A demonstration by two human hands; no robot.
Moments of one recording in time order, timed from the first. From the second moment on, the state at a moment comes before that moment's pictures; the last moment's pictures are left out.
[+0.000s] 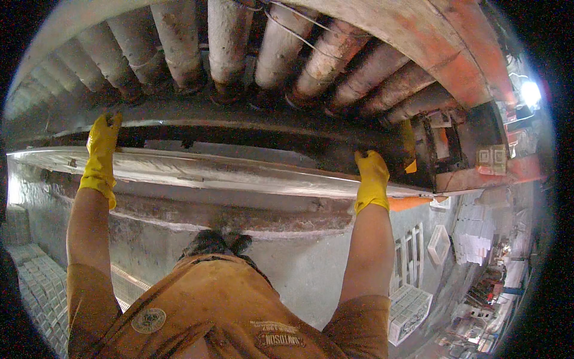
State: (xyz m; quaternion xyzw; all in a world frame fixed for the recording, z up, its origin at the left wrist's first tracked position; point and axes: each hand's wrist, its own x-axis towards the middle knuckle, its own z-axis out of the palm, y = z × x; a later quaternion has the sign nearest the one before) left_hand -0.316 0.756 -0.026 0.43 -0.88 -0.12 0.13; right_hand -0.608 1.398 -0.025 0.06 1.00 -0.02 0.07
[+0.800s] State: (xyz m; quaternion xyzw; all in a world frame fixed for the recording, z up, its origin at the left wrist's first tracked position) left_hand -0.315 0.750 -0.035 0.44 -0.88 -0.13 0.13; right_hand -0.601 1.389 -0.014 0.09 0.99 -0.09 0.11
